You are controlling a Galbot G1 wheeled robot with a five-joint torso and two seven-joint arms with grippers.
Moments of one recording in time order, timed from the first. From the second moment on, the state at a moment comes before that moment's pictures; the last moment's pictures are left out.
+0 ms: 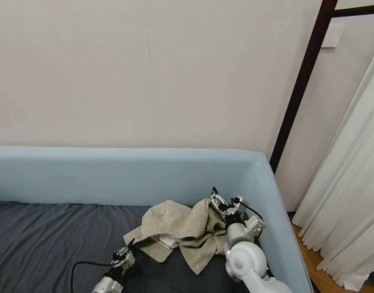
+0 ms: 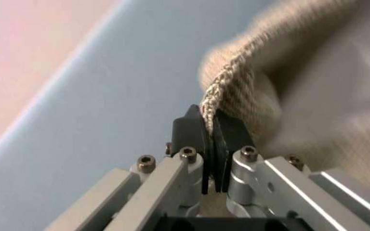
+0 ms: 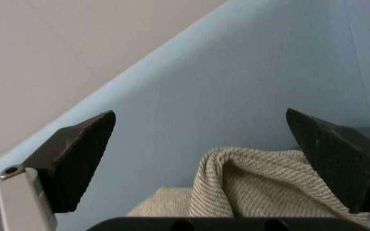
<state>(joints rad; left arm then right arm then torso) 1.01 -1.21 -0.32 -1.01 0.52 -0.57 -0.27 -0.98 1.26 0.05 1.75 0.85 0.04 0.46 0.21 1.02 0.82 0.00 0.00</state>
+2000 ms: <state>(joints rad) 0.86 -0.72 -0.32 -1.82 -0.25 -0.33 -0.16 -0.98 1.41 -0.20 1.35 -0.09 0.33 0.17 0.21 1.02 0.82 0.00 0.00</state>
